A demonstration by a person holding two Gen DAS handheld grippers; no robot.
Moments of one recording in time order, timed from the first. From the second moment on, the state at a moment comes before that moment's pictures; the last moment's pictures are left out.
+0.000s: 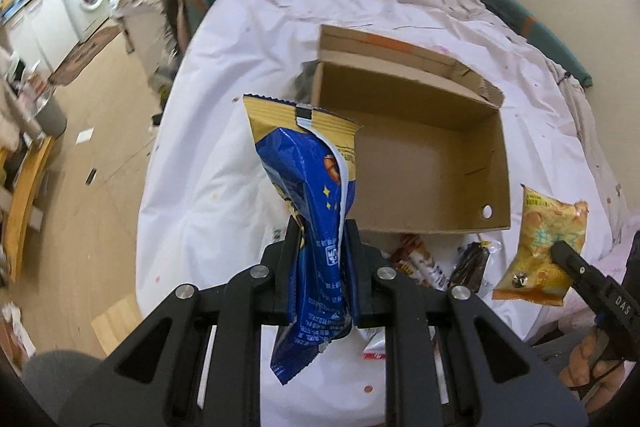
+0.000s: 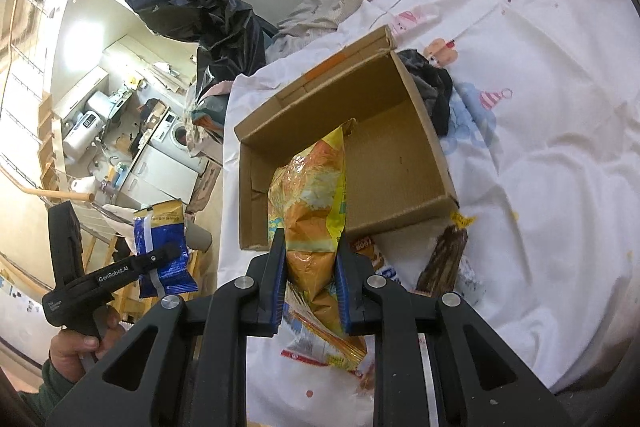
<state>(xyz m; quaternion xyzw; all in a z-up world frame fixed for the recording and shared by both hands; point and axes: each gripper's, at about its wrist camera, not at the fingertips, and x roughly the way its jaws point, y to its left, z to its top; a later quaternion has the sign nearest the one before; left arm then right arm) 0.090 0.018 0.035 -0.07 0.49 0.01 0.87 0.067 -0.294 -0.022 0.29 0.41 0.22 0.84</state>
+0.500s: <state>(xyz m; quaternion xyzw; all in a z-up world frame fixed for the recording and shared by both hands) 0.143 -0.017 0.034 -0.05 0.47 -0.05 0.88 0.119 -0.295 -0.015 0.27 0.40 0.21 0.85</state>
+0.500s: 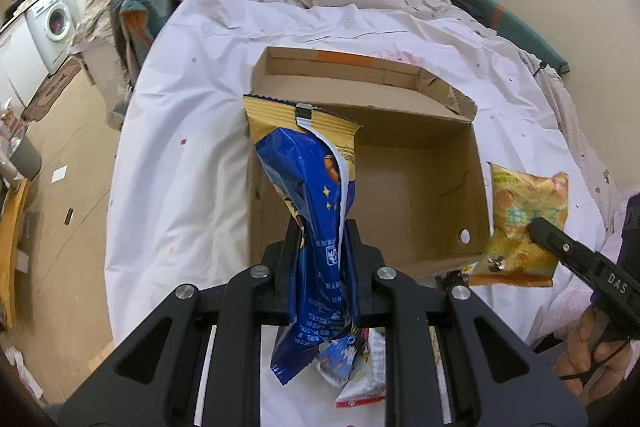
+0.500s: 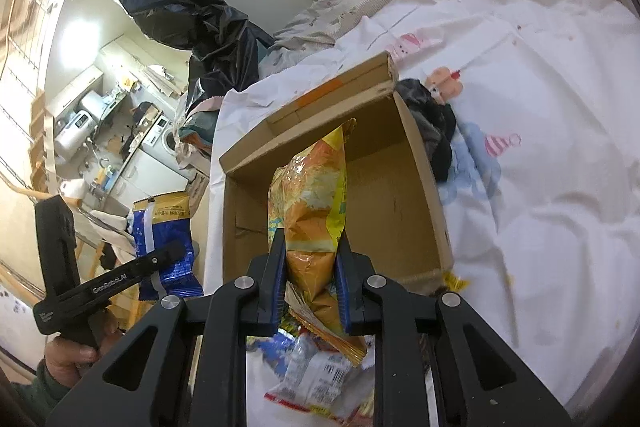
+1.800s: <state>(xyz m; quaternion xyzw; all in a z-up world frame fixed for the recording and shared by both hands) 0.199 -0.031 -0.046 -0.03 0.51 -0.07 0.86 0.198 -0.251 -0.071 0.21 0.50 0.19 0.82</state>
